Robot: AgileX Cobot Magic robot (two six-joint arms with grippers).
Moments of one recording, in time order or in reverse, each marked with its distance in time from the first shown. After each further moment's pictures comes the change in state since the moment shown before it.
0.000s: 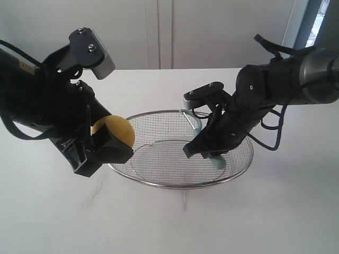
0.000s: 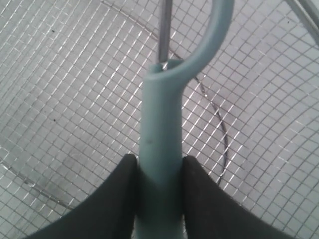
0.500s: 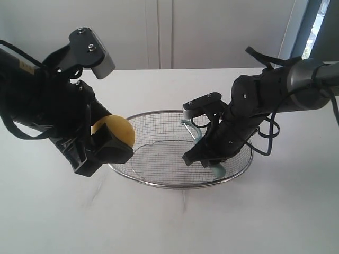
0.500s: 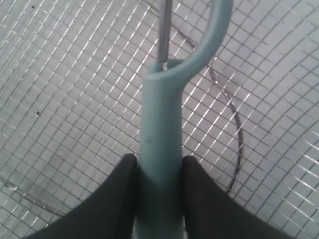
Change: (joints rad) left arm 0.000 0.000 0.000 -0.002 0.000 0.000; right arm 0.000 0.060 0.000 0.011 -0.003 0.000
